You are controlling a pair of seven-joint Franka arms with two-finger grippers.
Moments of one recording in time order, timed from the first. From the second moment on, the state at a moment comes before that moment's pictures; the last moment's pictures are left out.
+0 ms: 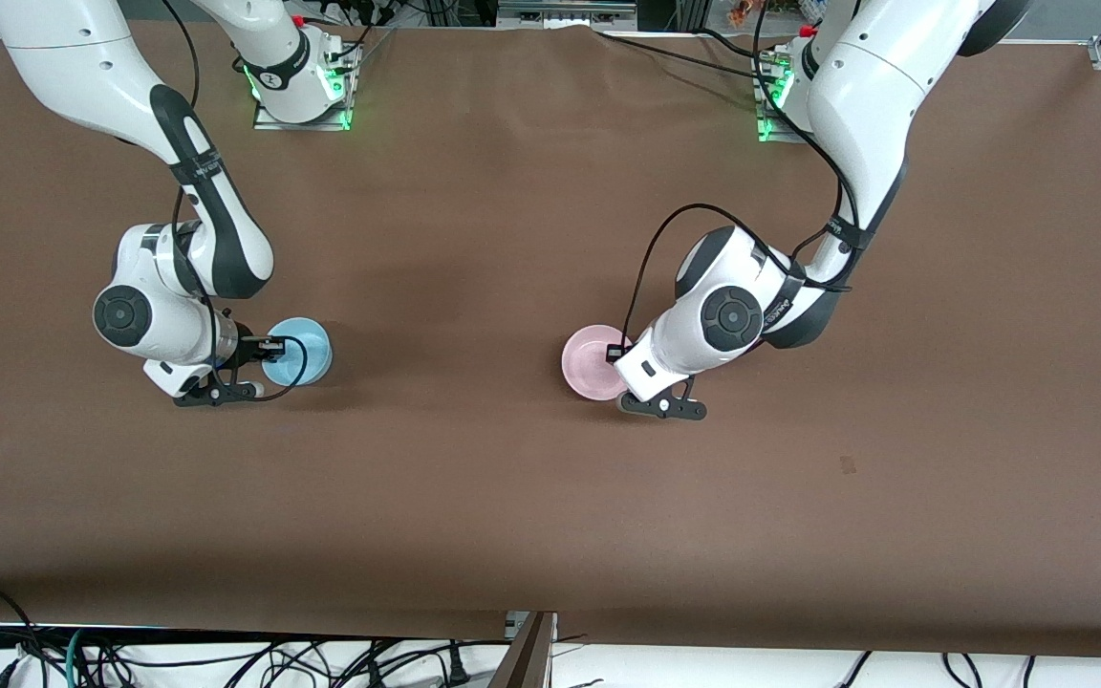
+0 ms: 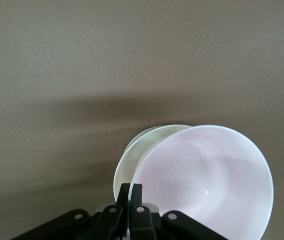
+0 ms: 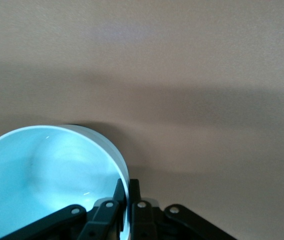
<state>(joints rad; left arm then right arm) -0.24 0.73 -0.33 -1.53 -0.05 2.22 -0.39 0.08 0.51 -0.02 -1.97 0.03 2.33 -0.06</state>
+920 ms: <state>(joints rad) -0.24 0.70 -0.32 -1.53 -0.05 2.18 -0.39 0.08 0.48 0.04 -1.76 0.03 2.08 0.11</state>
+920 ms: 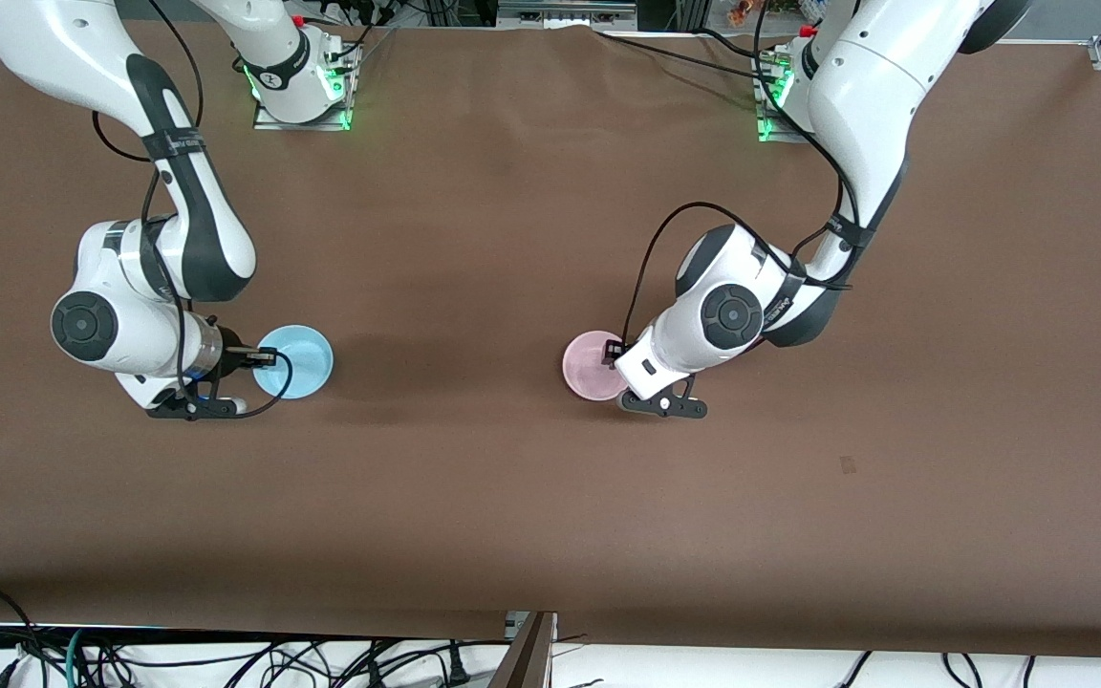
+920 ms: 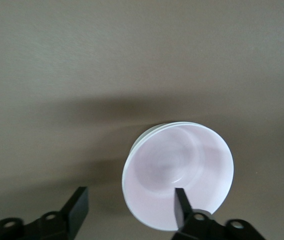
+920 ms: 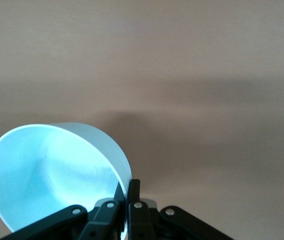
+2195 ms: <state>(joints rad) 0.11 0.09 -0.31 -1.50 -0.03 1.36 -0.02 0.58 0.71 0.16 -1.45 0.29 2.30 0.86</state>
